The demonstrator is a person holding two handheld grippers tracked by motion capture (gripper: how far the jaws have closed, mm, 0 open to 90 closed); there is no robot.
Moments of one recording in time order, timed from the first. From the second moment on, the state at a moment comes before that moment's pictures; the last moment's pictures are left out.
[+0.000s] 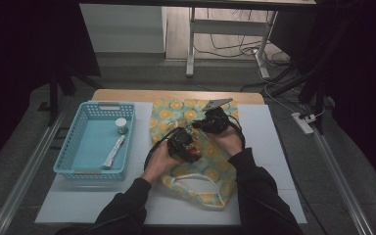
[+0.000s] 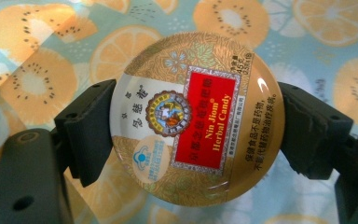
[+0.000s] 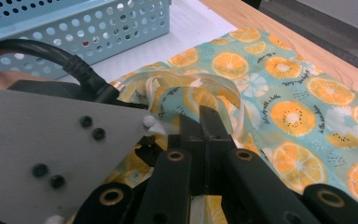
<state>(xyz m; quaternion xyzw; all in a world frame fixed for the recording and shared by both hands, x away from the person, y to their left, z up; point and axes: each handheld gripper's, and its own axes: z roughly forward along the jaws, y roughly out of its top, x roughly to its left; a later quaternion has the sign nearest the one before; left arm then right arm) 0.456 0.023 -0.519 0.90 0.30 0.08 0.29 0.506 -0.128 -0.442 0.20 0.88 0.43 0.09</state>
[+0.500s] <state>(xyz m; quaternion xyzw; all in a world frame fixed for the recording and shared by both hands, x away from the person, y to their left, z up) 0.446 0.028 -0.504 0.89 0.31 0.08 0.31 0.505 -0.128 -0.440 0.20 0.88 0.43 0.09</state>
